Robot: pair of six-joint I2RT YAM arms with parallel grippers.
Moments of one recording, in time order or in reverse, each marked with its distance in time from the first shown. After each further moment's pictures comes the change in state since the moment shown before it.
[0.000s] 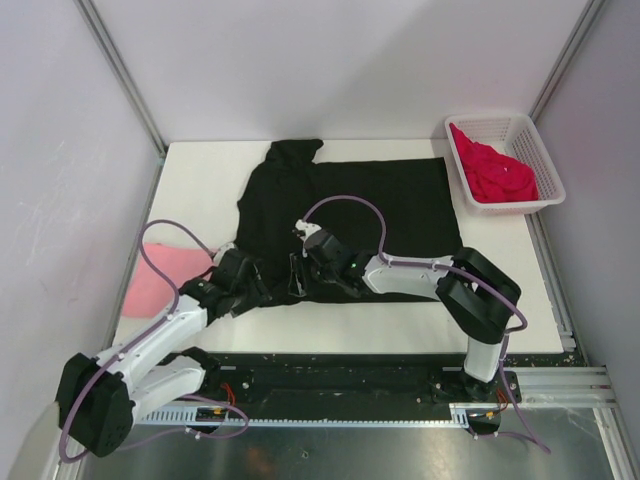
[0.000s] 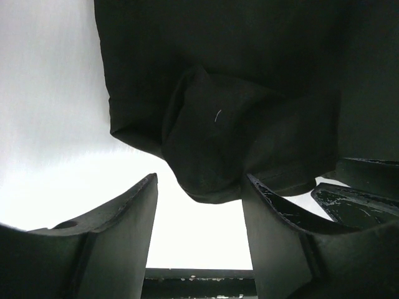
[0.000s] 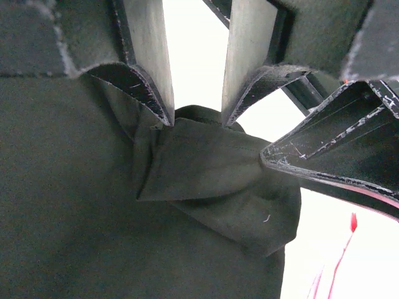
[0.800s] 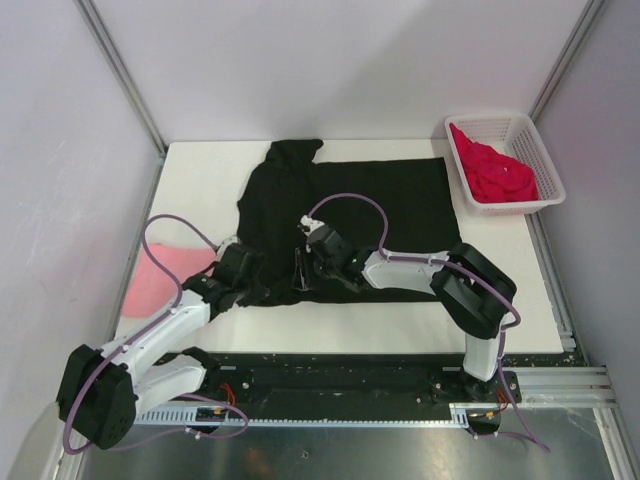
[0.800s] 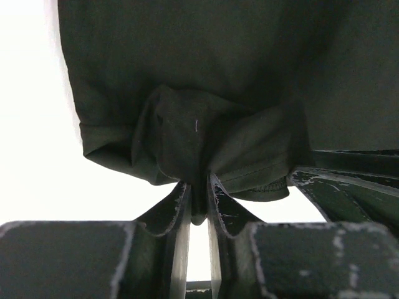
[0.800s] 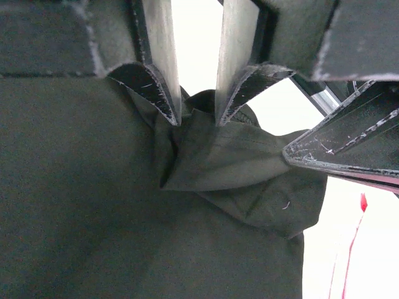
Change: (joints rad) left arm 0.002 0.062 0.012 0.088 0.016 0.010; right arm -0.040 0.038 0.006 0.014 -0.012 0.032
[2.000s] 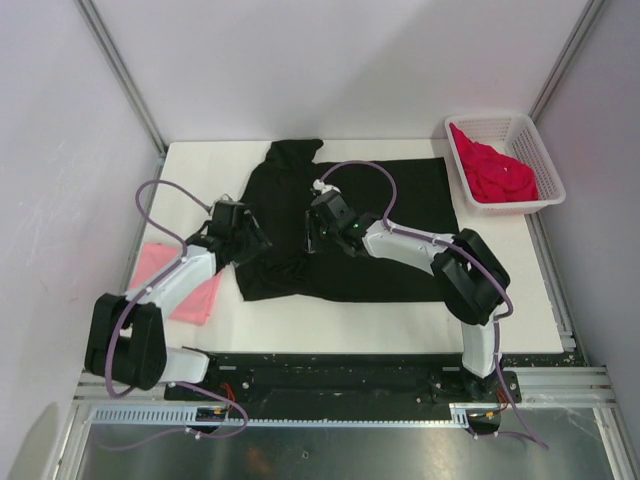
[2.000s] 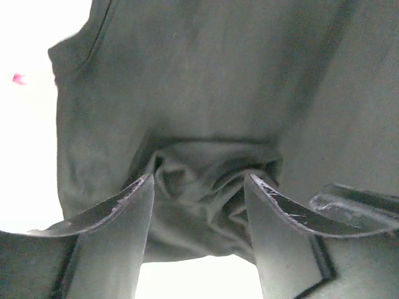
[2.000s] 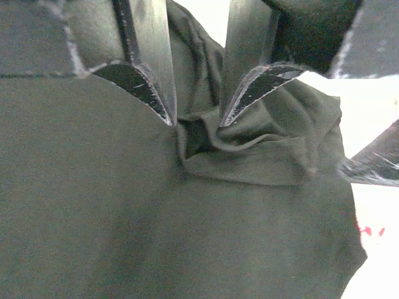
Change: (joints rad) left arm 0.217 0.288 0.247 0.149 0.069 0.113; right arm -0.130 0.077 0.253 -0.191 0.150 -0.050
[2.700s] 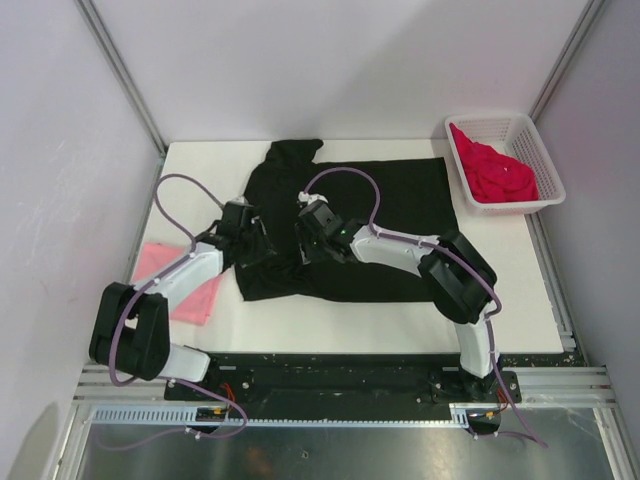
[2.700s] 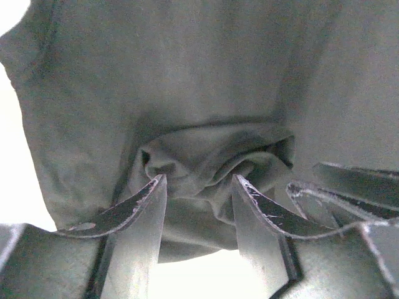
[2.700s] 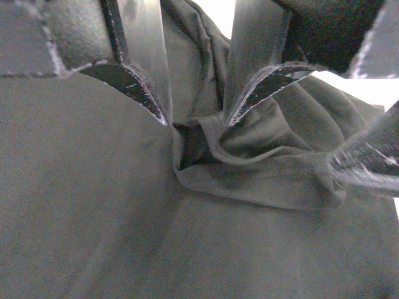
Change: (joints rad) left arm -0.022 0.085 0.030 0.027 0.051 0.114; right arm 0.053 0.061 0.040 -0.072 0.062 -0.095
